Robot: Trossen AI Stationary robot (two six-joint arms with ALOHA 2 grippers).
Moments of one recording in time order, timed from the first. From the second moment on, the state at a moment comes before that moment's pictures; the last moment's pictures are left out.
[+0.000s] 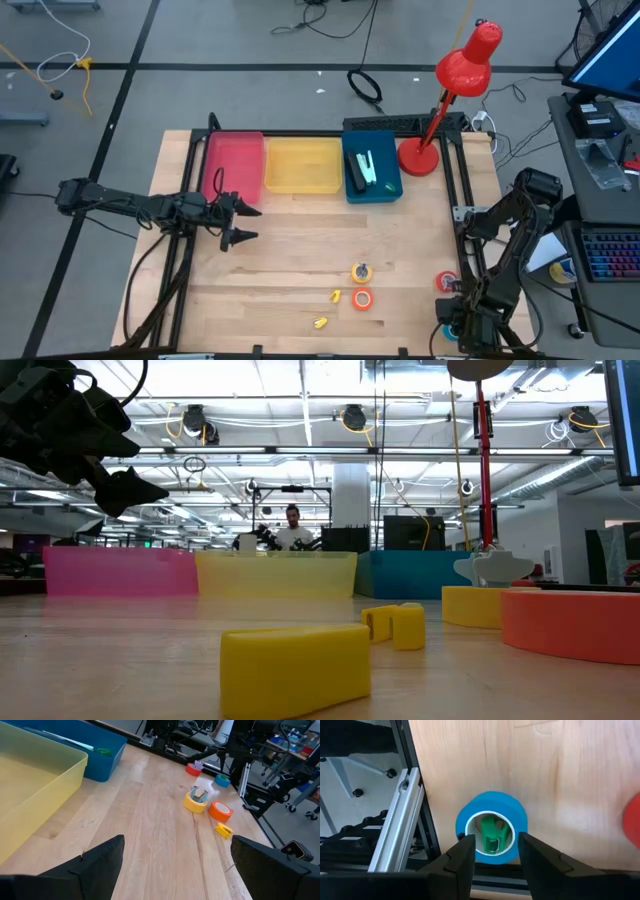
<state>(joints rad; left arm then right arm) -0.09 0.44 0.09 0.13 -0.01 -0.37 1.18 1.47 0.88 -0.68 -0.13 1.35</state>
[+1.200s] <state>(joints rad) -0.09 0.44 0.09 0.13 -0.01 -0.37 1.21 1.47 0.75 -0.46 -0.11 1.48</state>
